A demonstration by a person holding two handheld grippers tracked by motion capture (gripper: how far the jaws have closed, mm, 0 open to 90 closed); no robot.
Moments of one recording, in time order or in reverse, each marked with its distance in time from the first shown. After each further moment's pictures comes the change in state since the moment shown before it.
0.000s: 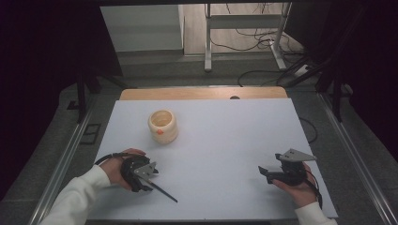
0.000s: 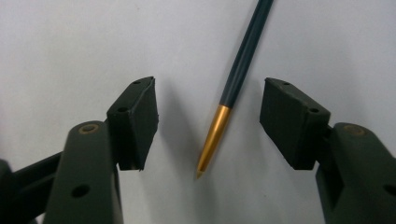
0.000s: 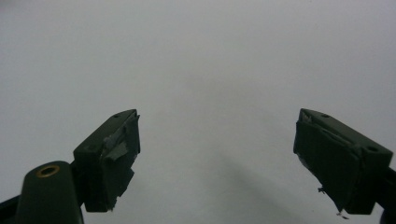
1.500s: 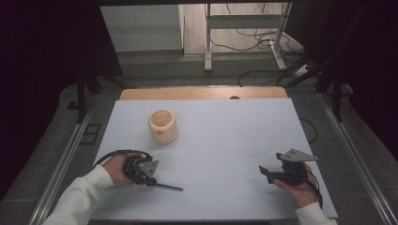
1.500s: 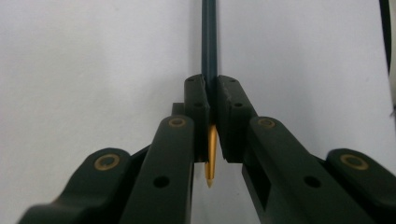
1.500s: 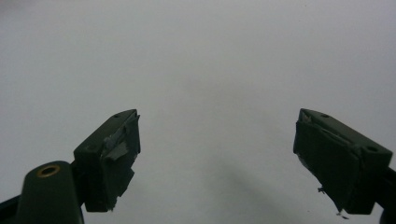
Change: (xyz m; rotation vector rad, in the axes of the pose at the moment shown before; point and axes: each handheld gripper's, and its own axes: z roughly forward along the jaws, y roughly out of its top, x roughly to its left) left arm 0.009 0.009 -0.006 0.018 -0.131 -0.087; right arm 0.000 0.000 -0.002 -0.013 -0.008 0.004
